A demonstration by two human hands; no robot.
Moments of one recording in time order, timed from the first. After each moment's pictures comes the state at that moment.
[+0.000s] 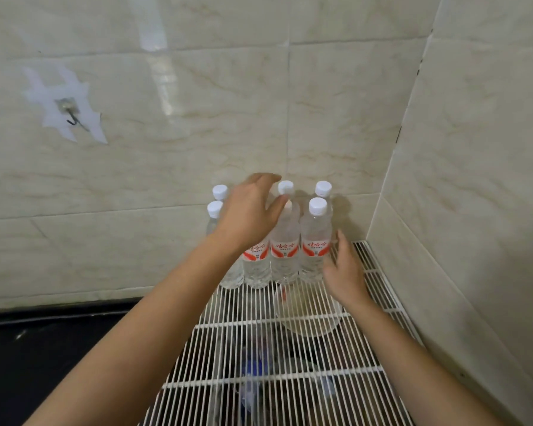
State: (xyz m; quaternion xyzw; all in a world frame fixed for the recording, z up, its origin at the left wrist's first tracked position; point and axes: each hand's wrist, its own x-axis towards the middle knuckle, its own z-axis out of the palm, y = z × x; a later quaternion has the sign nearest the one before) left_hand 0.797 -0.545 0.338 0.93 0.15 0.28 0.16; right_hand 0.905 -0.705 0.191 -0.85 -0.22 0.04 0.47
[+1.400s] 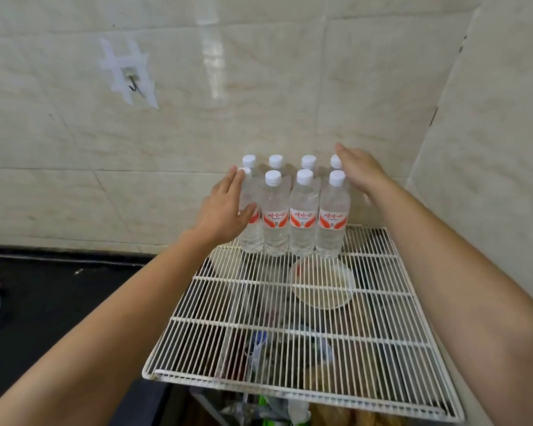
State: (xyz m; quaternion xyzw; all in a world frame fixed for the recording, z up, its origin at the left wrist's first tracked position) left_hand 0.719 -0.516 0.279 0.93 0.30 0.18 0.10; right_hand 0.970 -0.663 0.322 -0.83 -0.29 0.13 0.45
